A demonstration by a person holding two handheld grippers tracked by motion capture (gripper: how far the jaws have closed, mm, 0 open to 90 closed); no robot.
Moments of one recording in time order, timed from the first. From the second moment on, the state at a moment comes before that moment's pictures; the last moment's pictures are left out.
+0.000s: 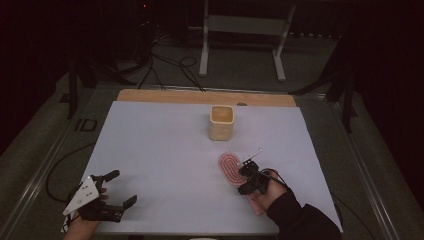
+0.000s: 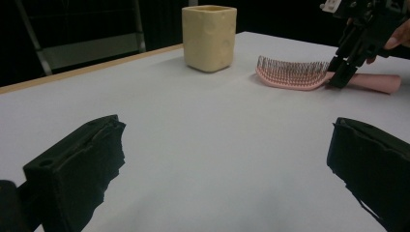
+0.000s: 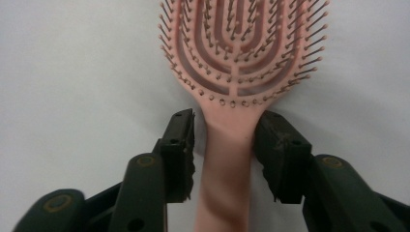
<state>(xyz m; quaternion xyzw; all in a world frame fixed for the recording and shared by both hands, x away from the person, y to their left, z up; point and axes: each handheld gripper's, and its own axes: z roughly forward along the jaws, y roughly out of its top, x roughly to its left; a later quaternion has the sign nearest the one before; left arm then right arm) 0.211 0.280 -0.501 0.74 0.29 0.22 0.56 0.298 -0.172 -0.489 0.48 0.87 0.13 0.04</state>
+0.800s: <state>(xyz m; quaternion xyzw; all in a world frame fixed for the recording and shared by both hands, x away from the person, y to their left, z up) 0.211 0.280 -0.502 0.74 0.29 0.22 0.56 0.299 -0.157 -0.490 0.48 0.87 0.07 0.06</state>
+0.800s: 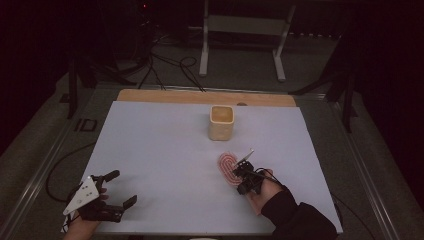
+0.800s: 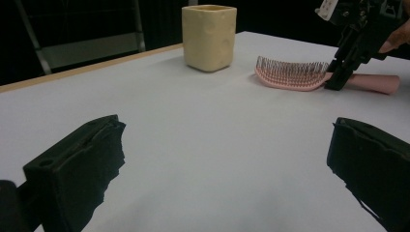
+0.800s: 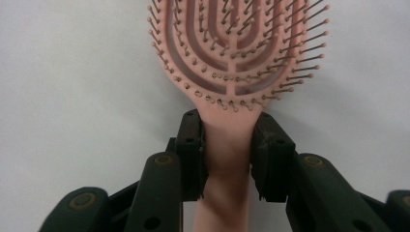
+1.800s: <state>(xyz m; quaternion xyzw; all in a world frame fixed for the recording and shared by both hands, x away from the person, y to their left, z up) 0.212 0.281 -0.503 0.74 0.30 0.22 0.56 0.296 -0.178 -0.468 0.45 0.87 0.20 0.05</state>
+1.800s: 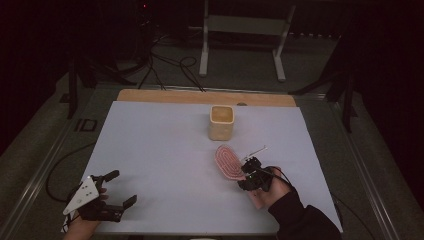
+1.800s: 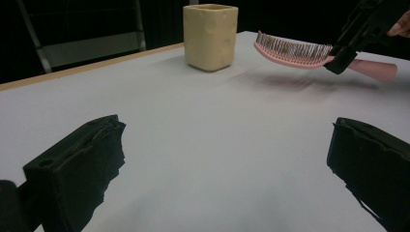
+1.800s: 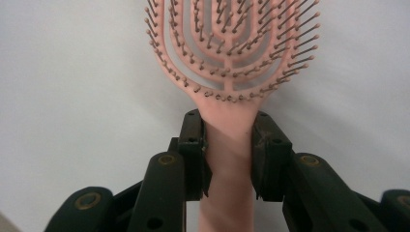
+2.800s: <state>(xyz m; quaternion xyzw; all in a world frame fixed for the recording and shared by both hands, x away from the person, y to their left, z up) 0.212 0.281 -0.503 0.74 0.30 0.21 0.56 0.302 -0.172 -0.421 0.38 0.86 0.31 0.12</state>
